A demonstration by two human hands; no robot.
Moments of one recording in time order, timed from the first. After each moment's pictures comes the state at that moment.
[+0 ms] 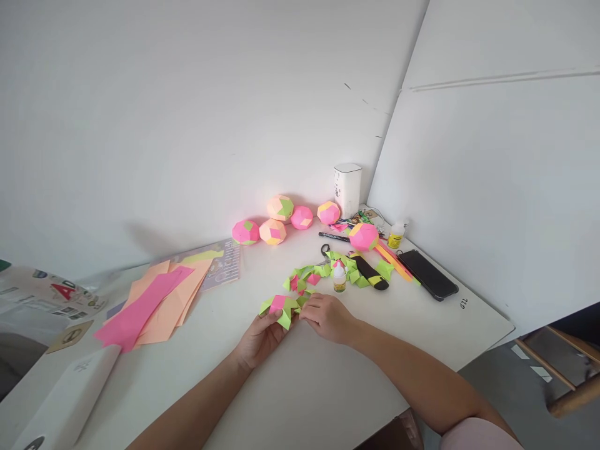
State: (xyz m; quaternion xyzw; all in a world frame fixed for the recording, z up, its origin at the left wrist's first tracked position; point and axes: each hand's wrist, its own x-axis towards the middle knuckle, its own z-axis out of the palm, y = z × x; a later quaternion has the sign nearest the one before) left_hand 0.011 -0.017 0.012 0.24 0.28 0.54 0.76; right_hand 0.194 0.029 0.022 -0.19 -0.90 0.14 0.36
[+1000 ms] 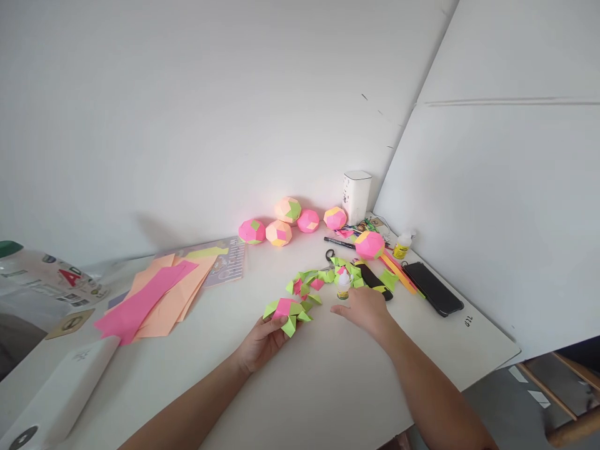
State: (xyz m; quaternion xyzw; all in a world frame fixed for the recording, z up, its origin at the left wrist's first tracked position) left_hand 0.008 -0.016 0.006 0.24 0.29 0.53 0.76; right_hand 0.232 0.045 0.076 -0.62 -0.77 0.11 -0.02
